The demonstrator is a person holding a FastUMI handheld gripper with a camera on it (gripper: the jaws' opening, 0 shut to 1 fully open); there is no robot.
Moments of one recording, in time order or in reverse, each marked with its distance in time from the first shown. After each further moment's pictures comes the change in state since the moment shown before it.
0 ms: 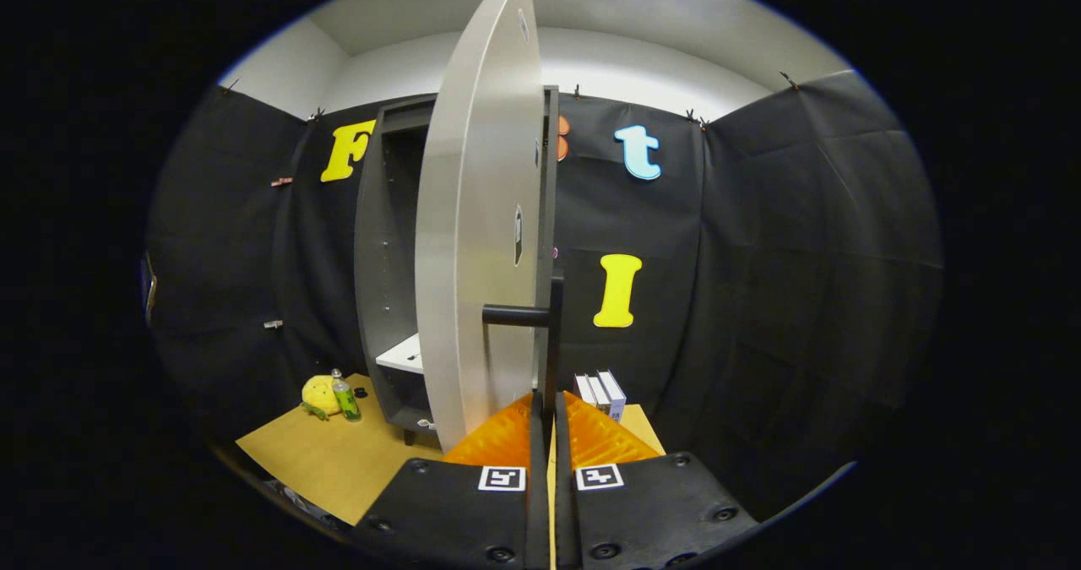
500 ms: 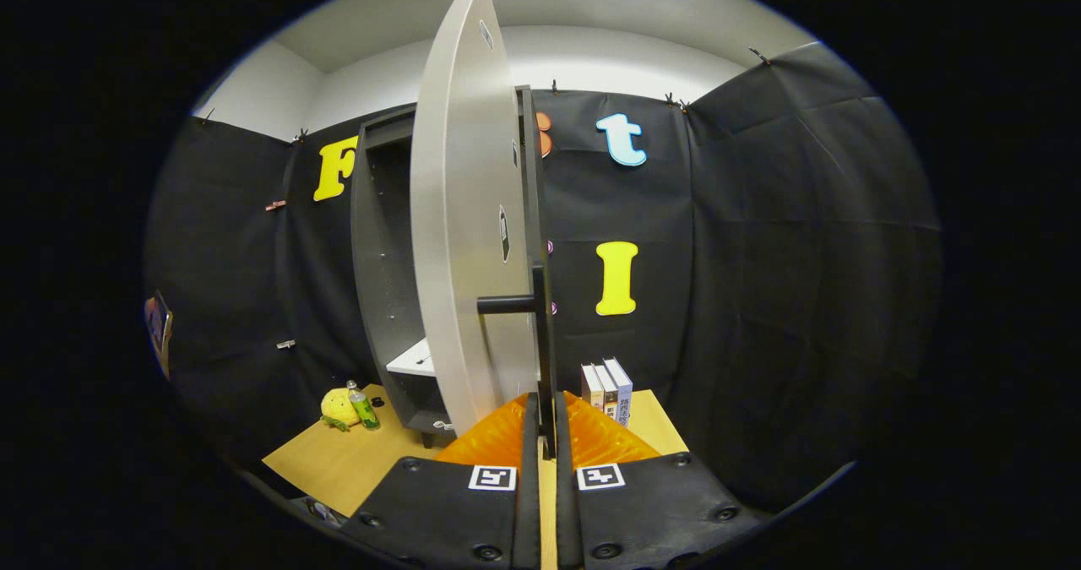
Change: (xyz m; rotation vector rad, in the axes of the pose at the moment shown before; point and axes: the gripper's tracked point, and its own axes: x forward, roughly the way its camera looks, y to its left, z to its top) arm -0.024 -0.002 -0.006 0.065 0.011 0.005
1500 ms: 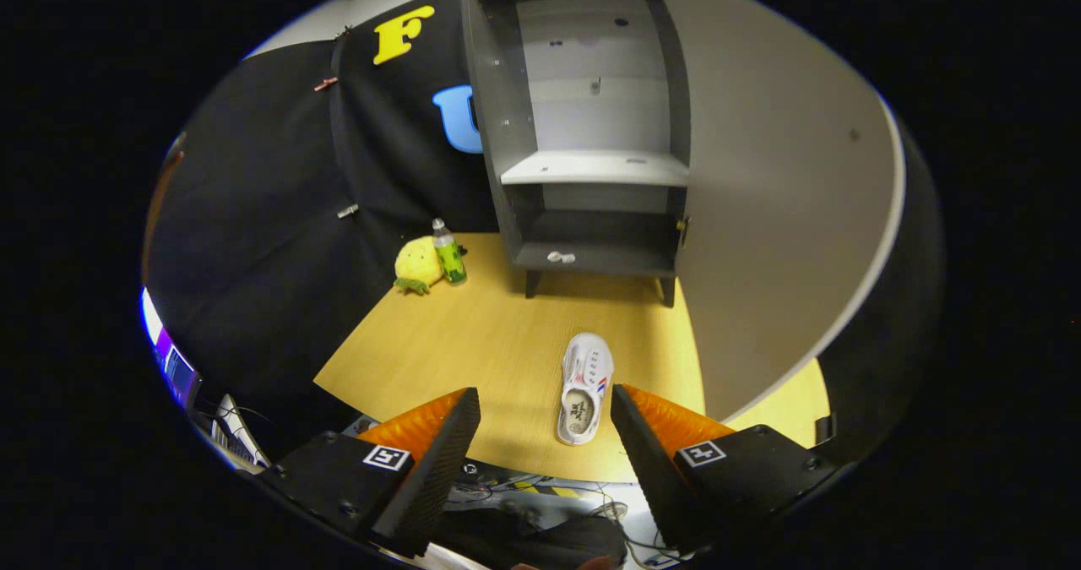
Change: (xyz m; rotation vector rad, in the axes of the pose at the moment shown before) arm -0.032 0.173 -0.257 -0.011 0.609 0.167
